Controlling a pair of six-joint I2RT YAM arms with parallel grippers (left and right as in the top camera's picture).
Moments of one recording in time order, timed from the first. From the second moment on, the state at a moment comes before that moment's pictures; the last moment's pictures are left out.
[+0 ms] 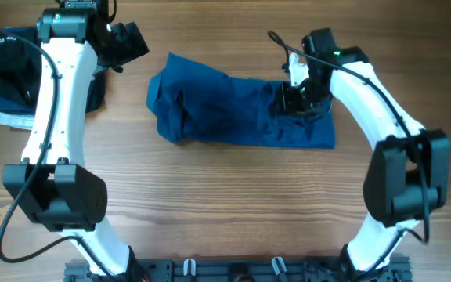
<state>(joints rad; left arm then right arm) -0.03 1.92 1.94 -1.18 -0.05 -0.47 0.20 1.92 1.50 -1.00 -0.36 0.14</state>
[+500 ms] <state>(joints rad) -0.03 1.92 1.94 -1.18 -0.05 -0.47 0.29 1.81 1.34 -0.90 -0.18 0.23</state>
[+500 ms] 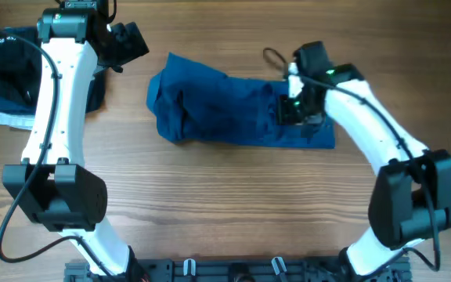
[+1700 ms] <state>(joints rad) -0.03 1.92 1.94 -1.24 -0.05 -0.47 0.37 1.90 1.34 -0.61 -0.29 0.34</state>
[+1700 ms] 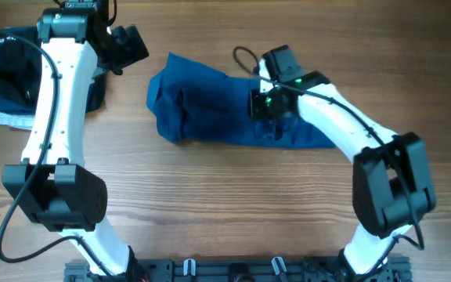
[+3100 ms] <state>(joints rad) 0.11 2.39 1.95 -1.25 0.78 0.31 0.16 1.69 1.44 -0.90 -0.23 0.23</state>
